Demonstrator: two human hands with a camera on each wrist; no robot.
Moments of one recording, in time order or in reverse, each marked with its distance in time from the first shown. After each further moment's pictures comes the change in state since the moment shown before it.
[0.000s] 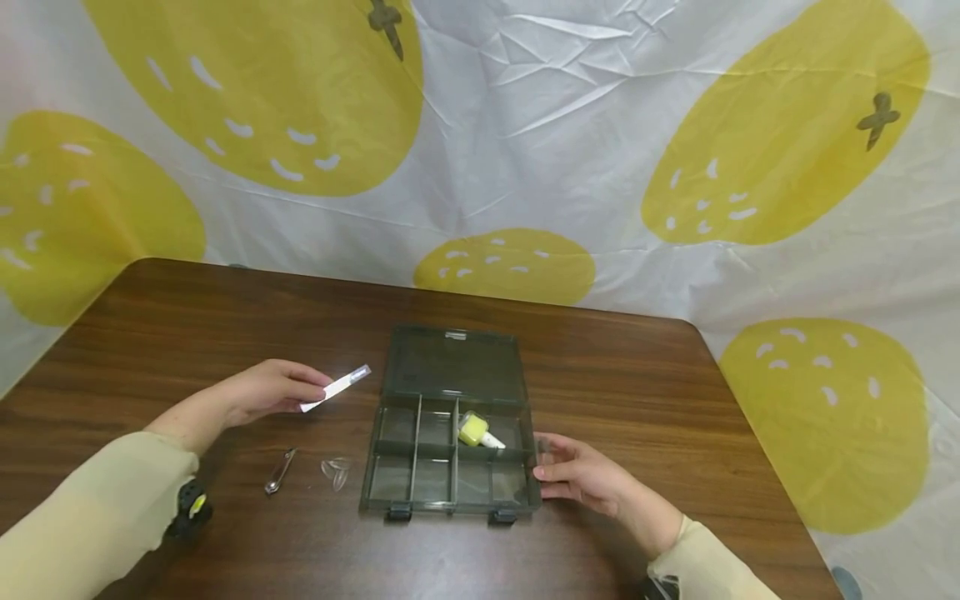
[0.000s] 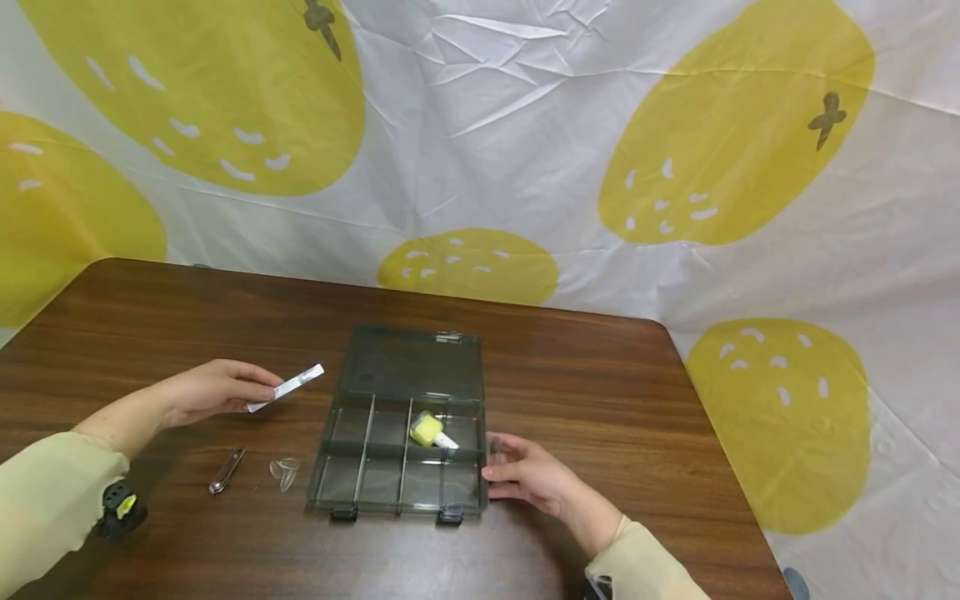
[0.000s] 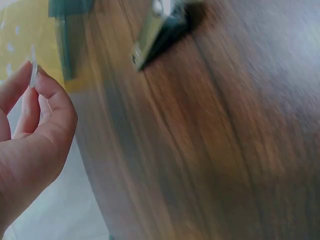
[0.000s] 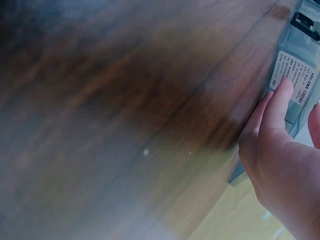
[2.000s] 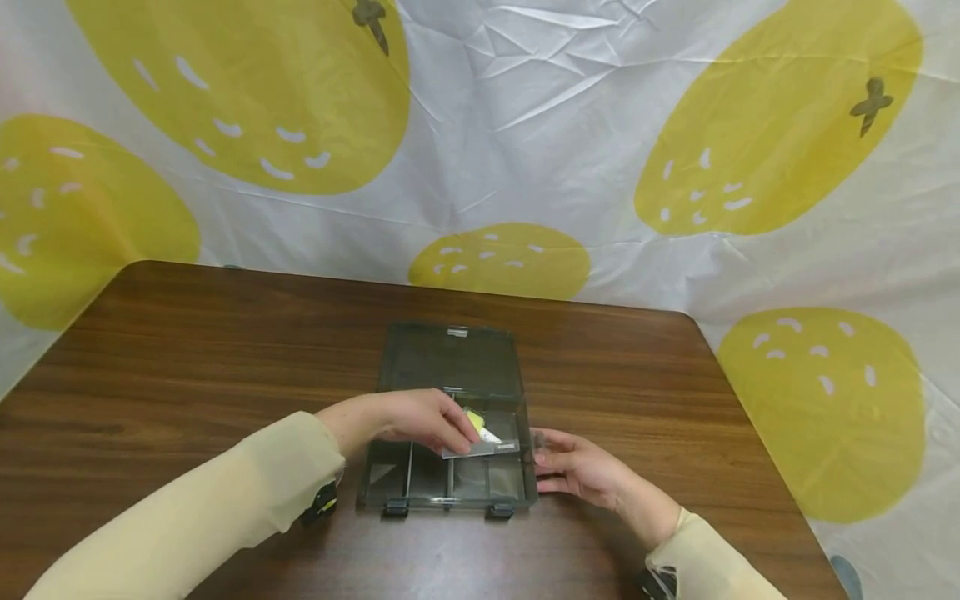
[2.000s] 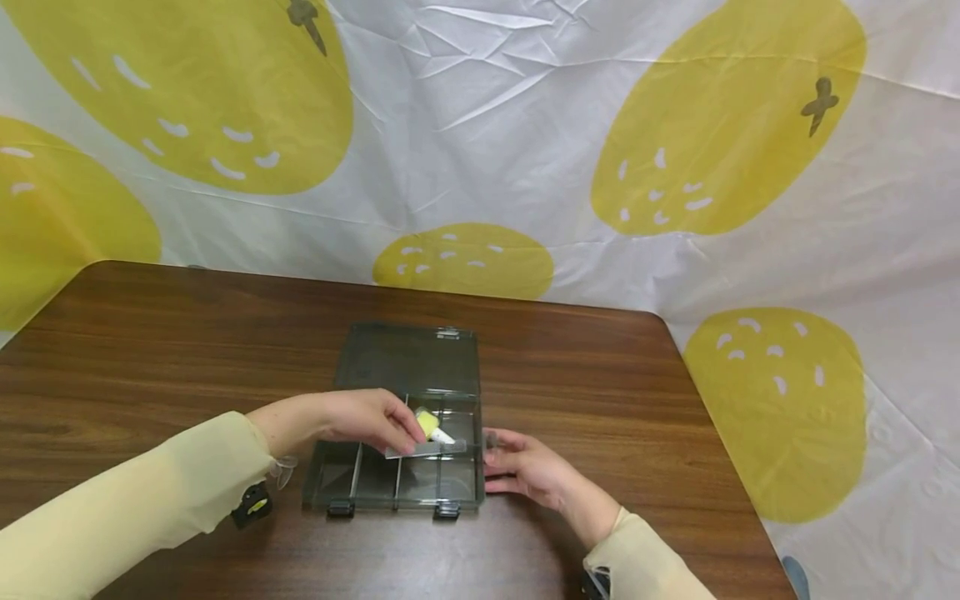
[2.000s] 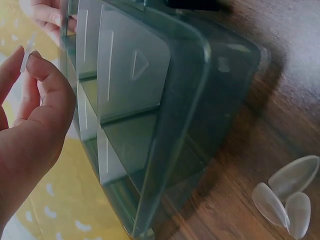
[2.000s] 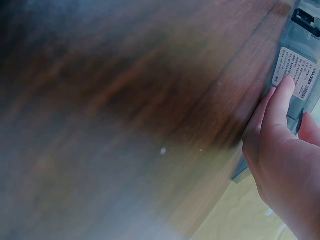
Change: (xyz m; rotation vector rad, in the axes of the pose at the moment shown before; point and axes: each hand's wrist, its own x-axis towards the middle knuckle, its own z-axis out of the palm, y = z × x) left_hand 0.050 0.080 0.127 0.009 -0.444 0.023; right_hand 0.007 0.002 0.004 0.018 -0.021 -0.011
